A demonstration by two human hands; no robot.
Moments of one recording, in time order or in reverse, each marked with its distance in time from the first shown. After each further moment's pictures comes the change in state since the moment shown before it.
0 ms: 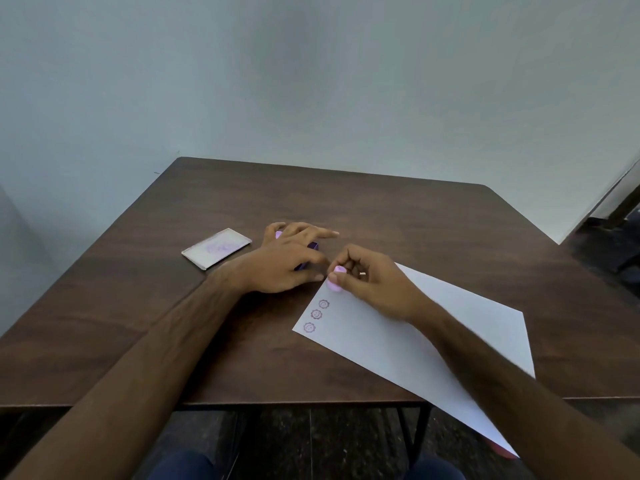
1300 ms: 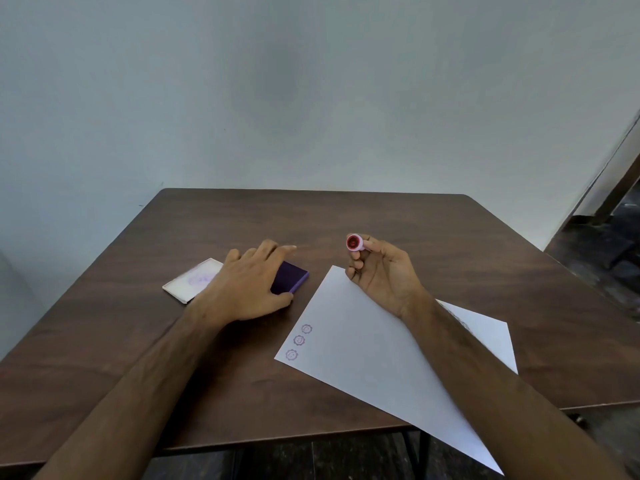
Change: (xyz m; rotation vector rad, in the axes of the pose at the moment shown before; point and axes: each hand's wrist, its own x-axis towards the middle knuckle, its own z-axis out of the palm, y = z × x) left_hand -0.001 -0.003 -0.004 0.203 0.112 -0.282; right_hand 0.034 0.049 -0.034 1.309 0.195 0.251
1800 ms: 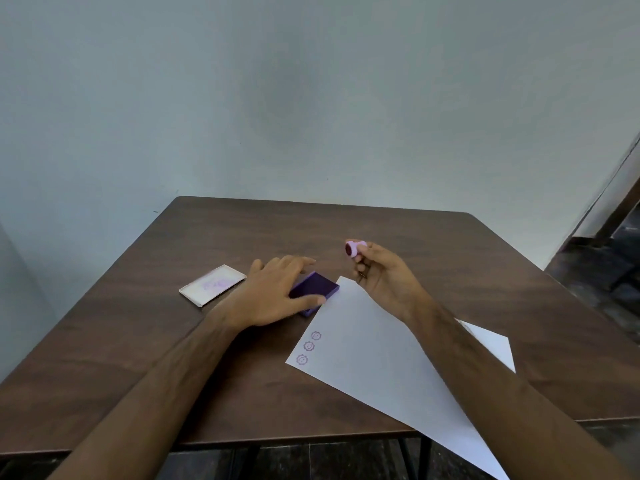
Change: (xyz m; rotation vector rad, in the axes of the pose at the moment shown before) left_hand 0.000 0.008 0.001 -0.280 -0.020 -0.001; right_hand 0.000 -0.008 0.019 -0.256 0.053 -0.041
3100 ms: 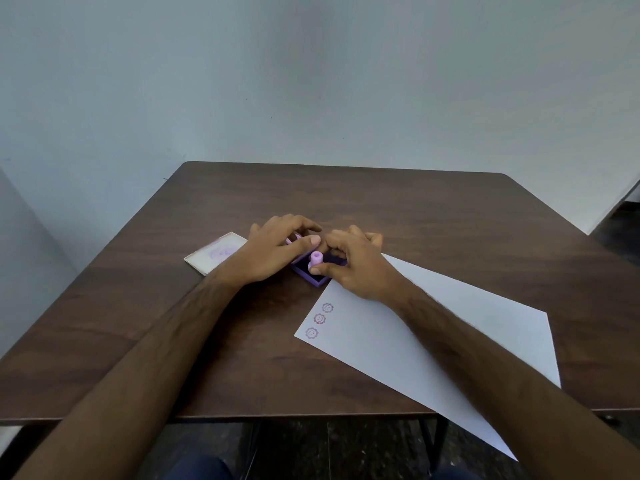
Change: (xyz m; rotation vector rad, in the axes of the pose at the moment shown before) left_hand 0.012 -0.026 0.005 -0.246 0.117 -0.044; right_hand 0.005 0.047 0.038 -1.317 -0.106 -0.415
